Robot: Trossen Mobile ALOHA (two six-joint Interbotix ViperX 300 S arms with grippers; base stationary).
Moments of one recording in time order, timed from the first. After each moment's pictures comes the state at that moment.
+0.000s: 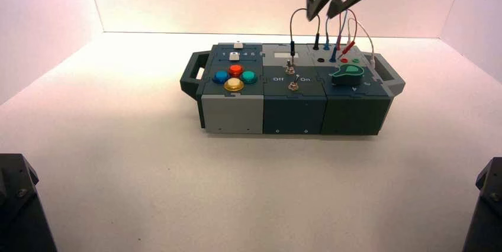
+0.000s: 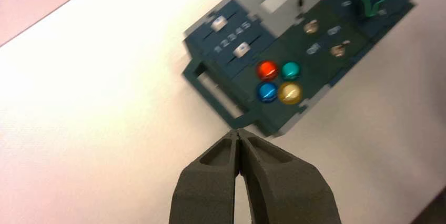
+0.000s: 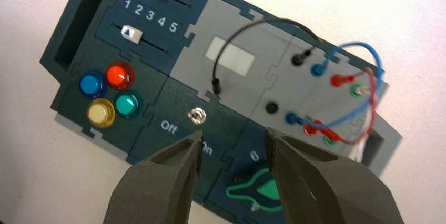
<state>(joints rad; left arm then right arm) -0.40 -0.64 0.87 -0.29 0.71 0.54 0.48 -0.15 0.65 0.08 0.64 -0.01</state>
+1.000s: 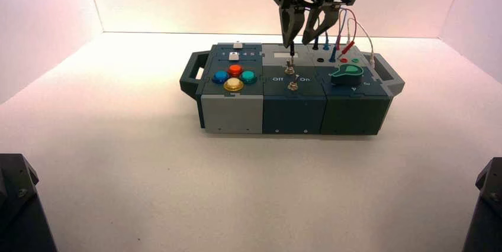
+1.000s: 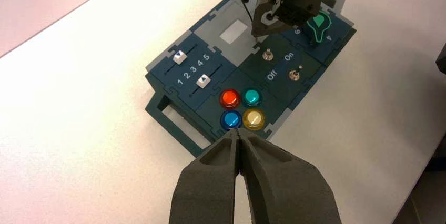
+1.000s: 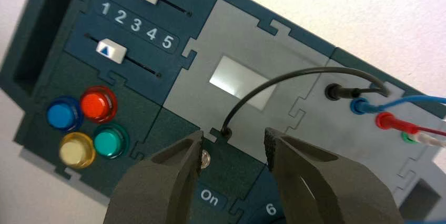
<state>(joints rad) -0.42 -0.62 0.90 -0.56 0.66 0.78 0.50 0.12 0.52 0.08 0.61 -0.01</state>
